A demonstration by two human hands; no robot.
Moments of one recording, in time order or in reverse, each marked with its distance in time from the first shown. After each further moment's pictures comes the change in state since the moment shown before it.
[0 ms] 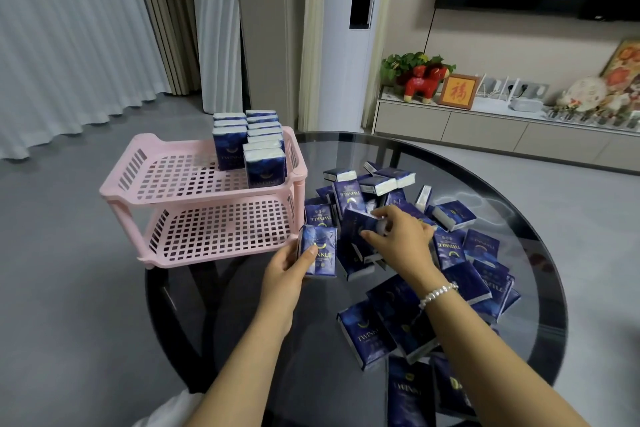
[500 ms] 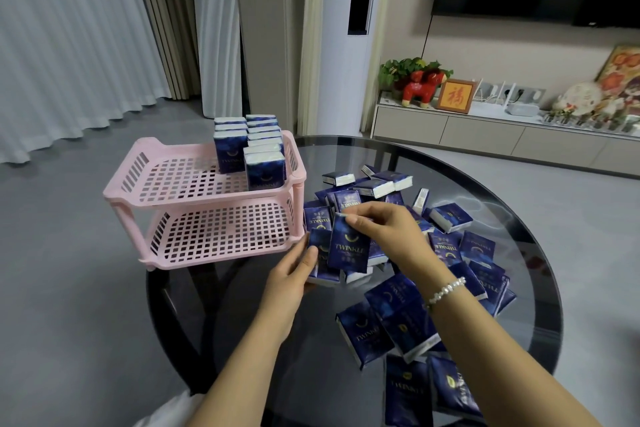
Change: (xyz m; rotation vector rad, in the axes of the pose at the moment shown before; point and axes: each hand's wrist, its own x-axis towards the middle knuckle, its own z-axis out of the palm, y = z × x) left_hand -0.016 0.011 0.005 0.011 -0.119 0.012; right_hand -0.012 -0.033 -0.025 0.728 -0.256 -0.082
